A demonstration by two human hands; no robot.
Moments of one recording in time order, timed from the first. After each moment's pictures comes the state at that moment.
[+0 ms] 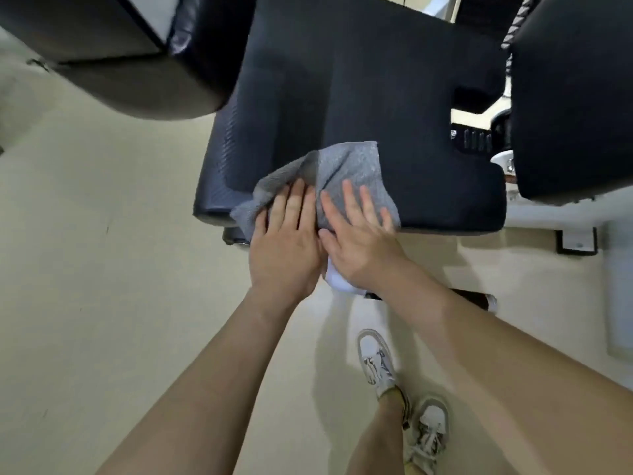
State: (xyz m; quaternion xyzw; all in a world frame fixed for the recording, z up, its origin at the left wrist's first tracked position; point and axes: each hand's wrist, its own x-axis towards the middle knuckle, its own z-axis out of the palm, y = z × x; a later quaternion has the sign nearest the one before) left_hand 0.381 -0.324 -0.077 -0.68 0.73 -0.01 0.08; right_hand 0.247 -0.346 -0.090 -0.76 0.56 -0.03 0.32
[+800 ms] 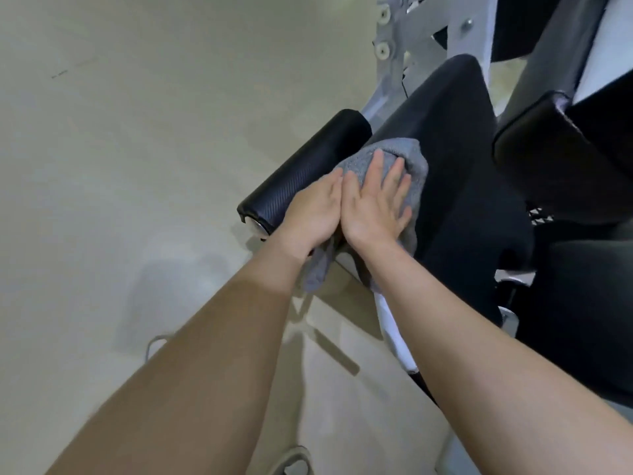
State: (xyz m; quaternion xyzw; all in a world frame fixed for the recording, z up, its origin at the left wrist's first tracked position) left_hand 0.523 -0.370 -0.085 -0.69 0.39 0.44 -0.42; right_hand 0.446 -0.402 -0.046 -0.73 0.65 -0.02 0.21
